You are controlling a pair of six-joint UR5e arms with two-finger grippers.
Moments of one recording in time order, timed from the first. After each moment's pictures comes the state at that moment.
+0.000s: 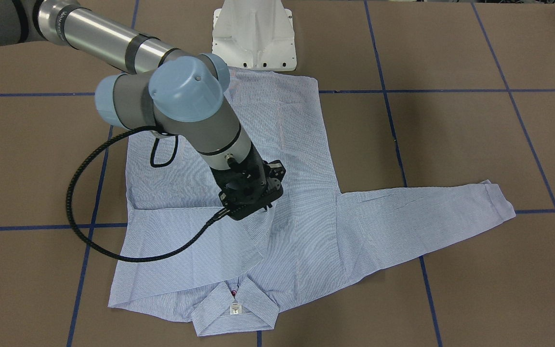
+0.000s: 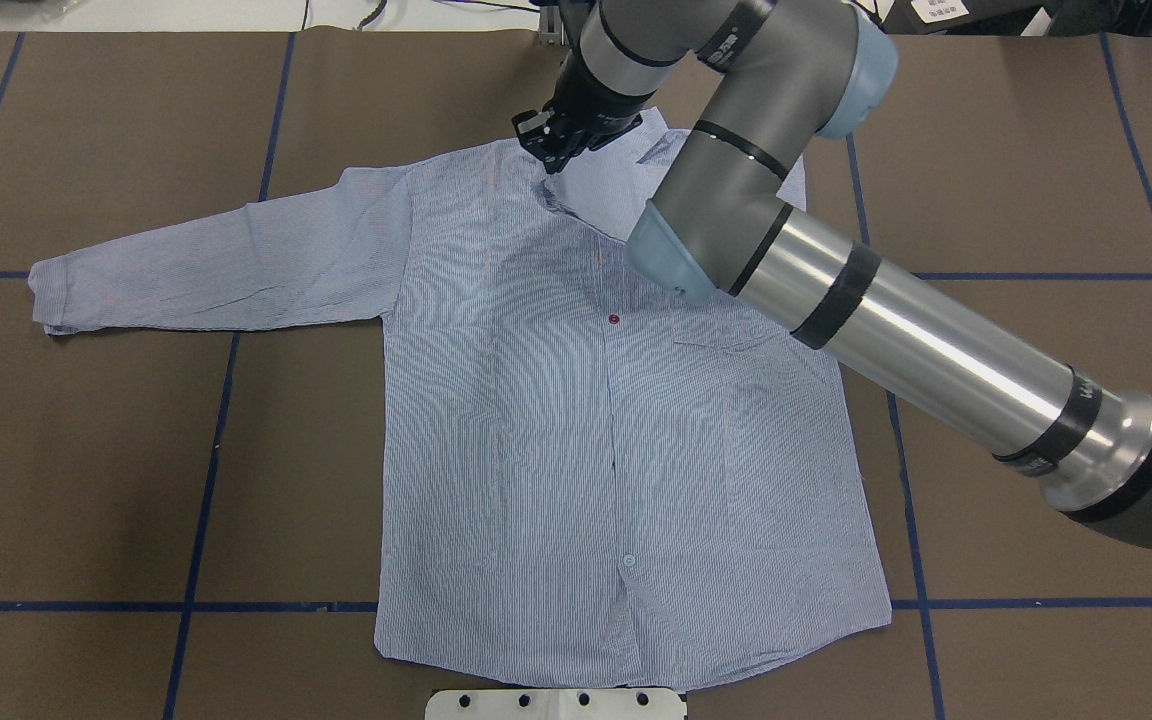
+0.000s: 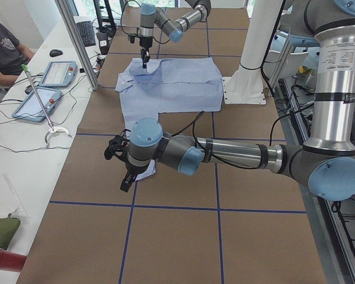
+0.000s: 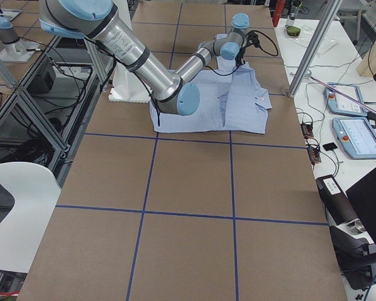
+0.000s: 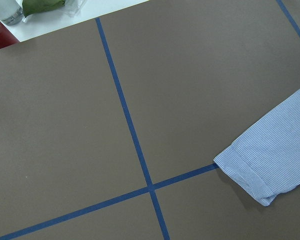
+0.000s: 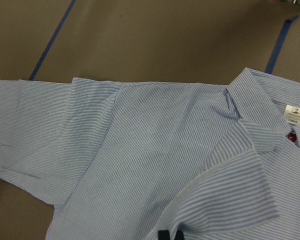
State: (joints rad) left arm -1.60 -1.57 -1.67 -1.90 -2.36 0.05; right arm 0.75 -0.56 1.21 -1.19 2.06 0.78
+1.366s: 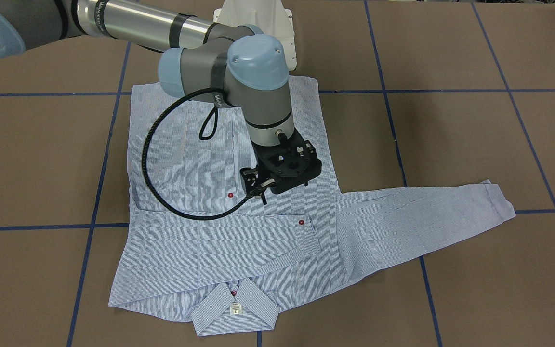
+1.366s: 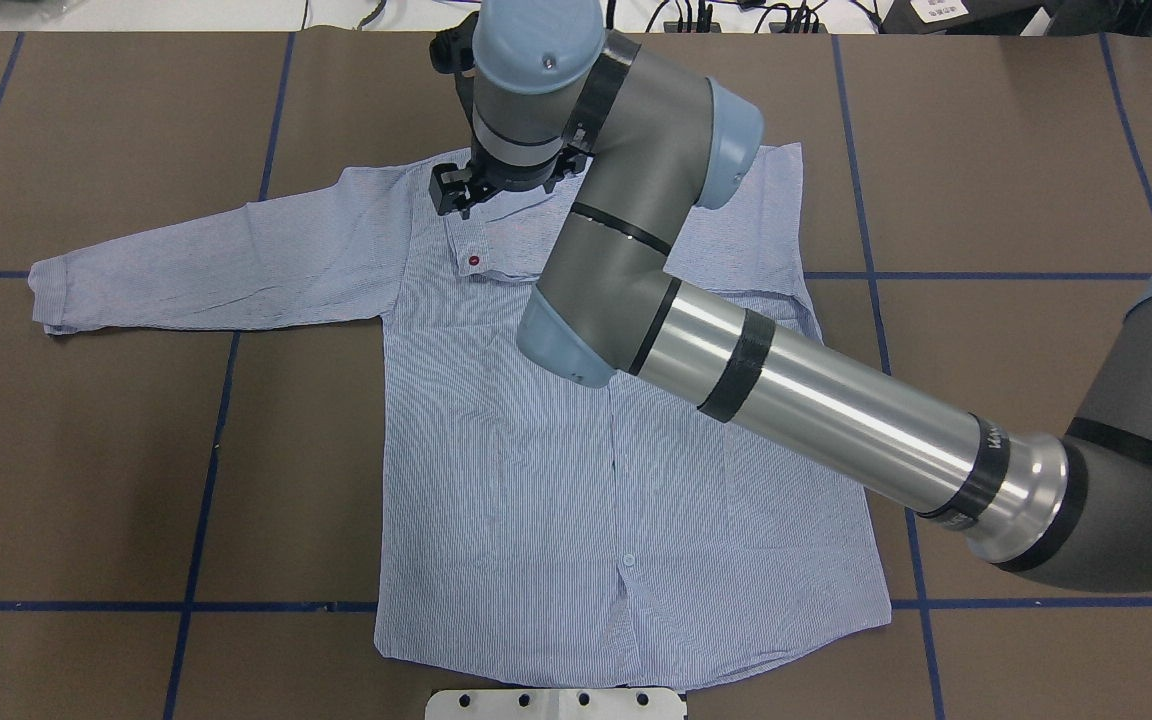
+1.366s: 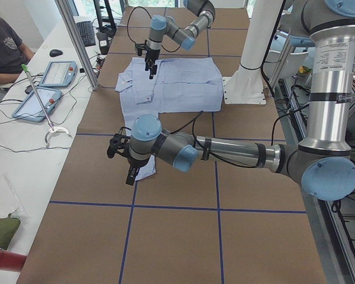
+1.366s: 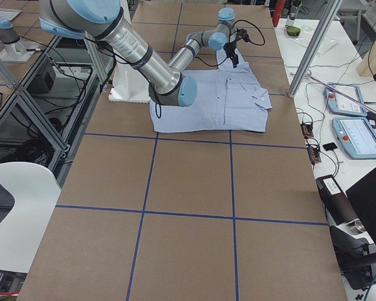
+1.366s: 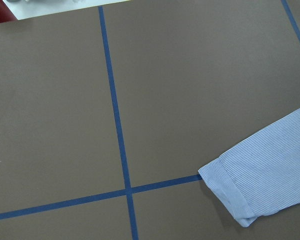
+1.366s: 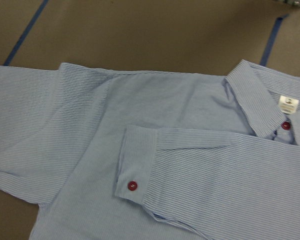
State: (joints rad) left arm -1.46 -1.56 -1.67 -2.03 -2.32 -0.37; right arm 0.68 -0.55 1.33 -1.42 1.90 0.79
